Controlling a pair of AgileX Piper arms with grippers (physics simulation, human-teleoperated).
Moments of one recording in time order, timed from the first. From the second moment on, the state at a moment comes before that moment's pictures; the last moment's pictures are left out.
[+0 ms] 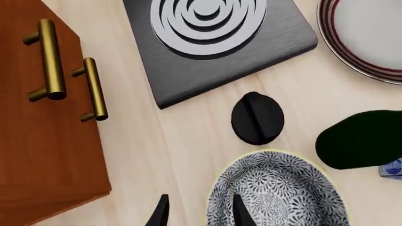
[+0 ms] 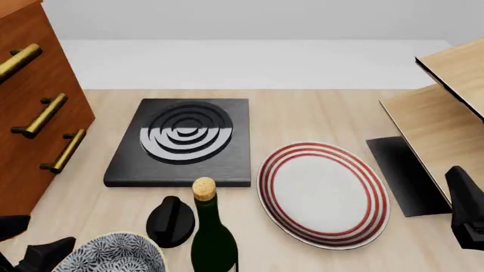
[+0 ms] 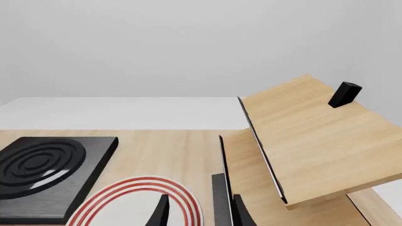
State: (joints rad) left arm -0.24 0.30 -0.32 0.84 0.17; right arm 0.00 0.01 0.00 0.00 0.00
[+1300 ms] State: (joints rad) left arm -0.30 0.53 -0.08 0.49 0.18; right arm 0.00 0.01 0.00 0.00 0.00
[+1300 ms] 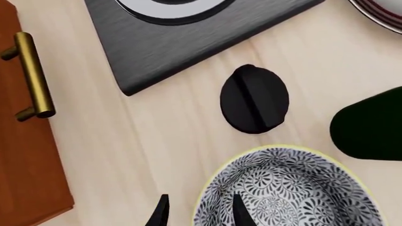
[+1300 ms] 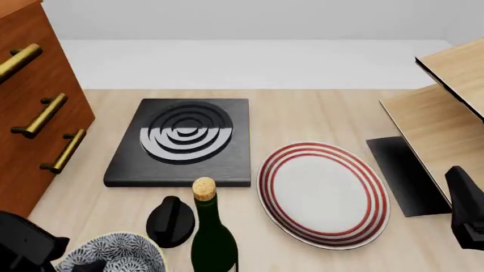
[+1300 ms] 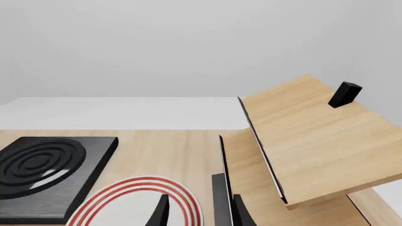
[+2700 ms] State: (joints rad) left arm -0.23 0.32 -0.19 0.77 0.37; right arm 0.00 0.01 0.00 0.00 0.00
